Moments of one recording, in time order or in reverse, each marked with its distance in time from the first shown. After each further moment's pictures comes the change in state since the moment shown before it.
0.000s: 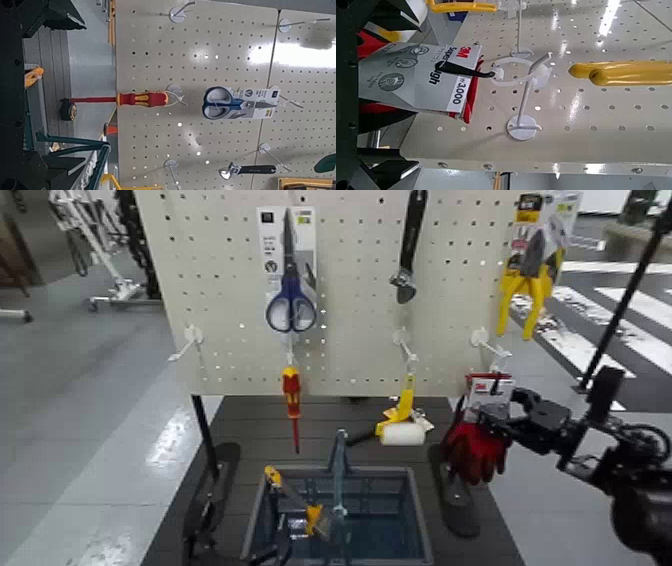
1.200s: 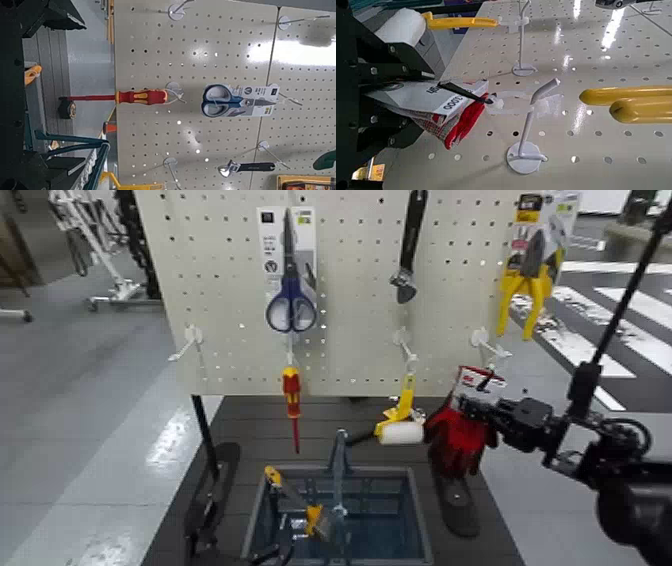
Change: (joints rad) left arm -0.004 0.000 0.000 0.003 -0.002 -0.002 -0.008; right arm -0.026 0.004 0.057 0.000 -0.002 0.018 0.012
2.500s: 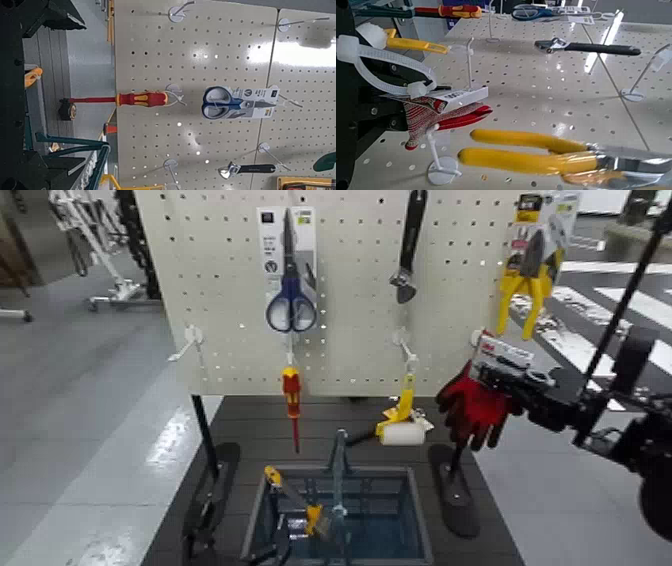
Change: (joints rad) left arm 0.004 0.000 0.006 -0.003 0.002 0.000 0.000; right arm 0.129 -0.011 -0.147 -0.399 0.041 0.165 0.009
